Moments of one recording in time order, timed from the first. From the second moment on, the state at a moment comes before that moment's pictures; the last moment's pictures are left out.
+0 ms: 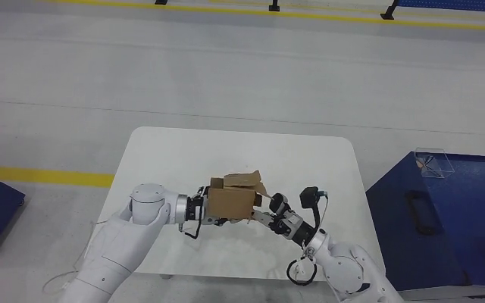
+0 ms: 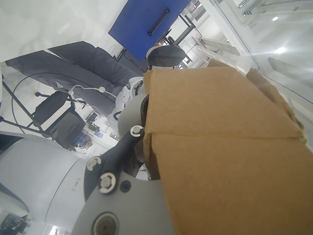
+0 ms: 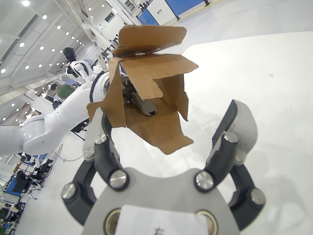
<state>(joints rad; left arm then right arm) 0.84 -1.20 -0.97 -1.22 -0.68 0.58 -1.12 -1.43 -1.13 1.22 -1.76 -0.49 -0.39 0.25</state>
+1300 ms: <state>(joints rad) 0.89 -1.17 -0.98 -1.36 -0.66 0.46 -1.17 -1.40 -1.14 1.26 -1.67 -0.51 -0.35 0.22</state>
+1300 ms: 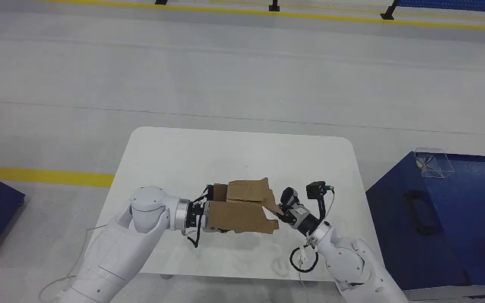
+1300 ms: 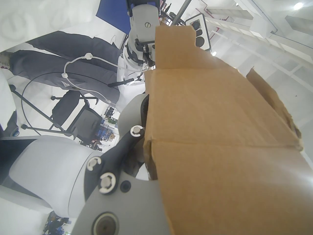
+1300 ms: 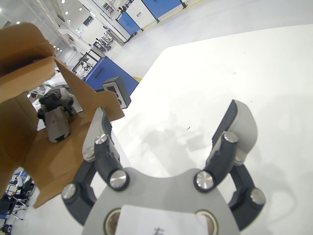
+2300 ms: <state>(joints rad) 0.92 -1.16 -0.97 -1.40 -0.57 0.36 -1.08 -1.43 -1.15 1.26 -1.74 -0.48 -0.38 0.22</state>
